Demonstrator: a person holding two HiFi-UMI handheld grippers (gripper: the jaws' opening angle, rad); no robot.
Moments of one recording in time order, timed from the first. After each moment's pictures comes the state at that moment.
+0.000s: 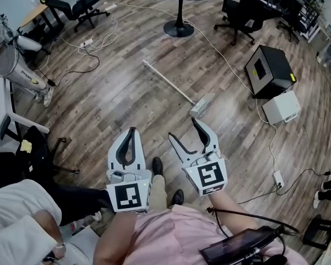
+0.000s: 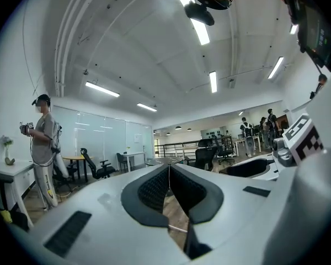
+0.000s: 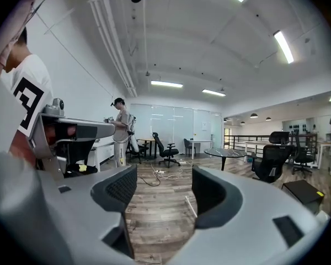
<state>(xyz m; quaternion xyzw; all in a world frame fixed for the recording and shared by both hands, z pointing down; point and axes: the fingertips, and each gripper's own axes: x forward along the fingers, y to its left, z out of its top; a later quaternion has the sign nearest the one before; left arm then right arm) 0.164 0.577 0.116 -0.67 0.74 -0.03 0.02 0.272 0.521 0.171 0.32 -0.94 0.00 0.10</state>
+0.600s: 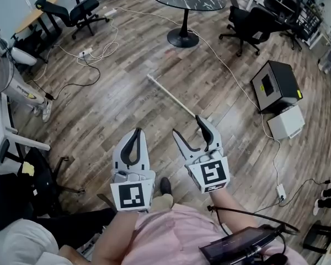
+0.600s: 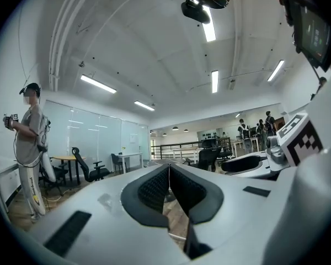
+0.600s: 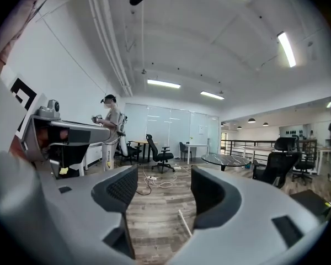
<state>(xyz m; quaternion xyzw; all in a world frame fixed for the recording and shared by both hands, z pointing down) 0.047 0.434 0.119 -0.69 0.72 -0.01 0.01 0.151 0.371 0.163 0.34 -0.94 -0.02 0.10</state>
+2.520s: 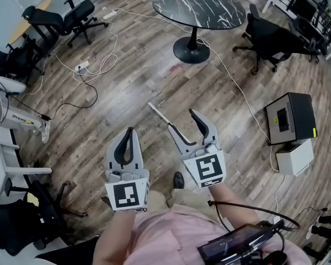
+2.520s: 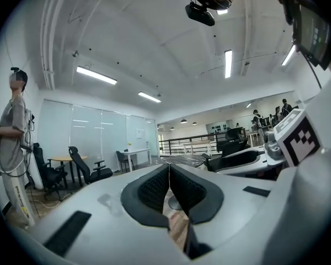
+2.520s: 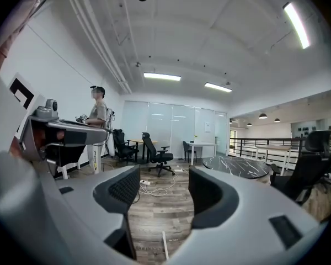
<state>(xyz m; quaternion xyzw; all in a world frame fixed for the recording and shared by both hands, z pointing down) -0.067 0.059 0.136 -0.66 0.75 -0.06 0.02 0.034 -0.020 0.175 0.29 -0.95 -0.02 0.10</state>
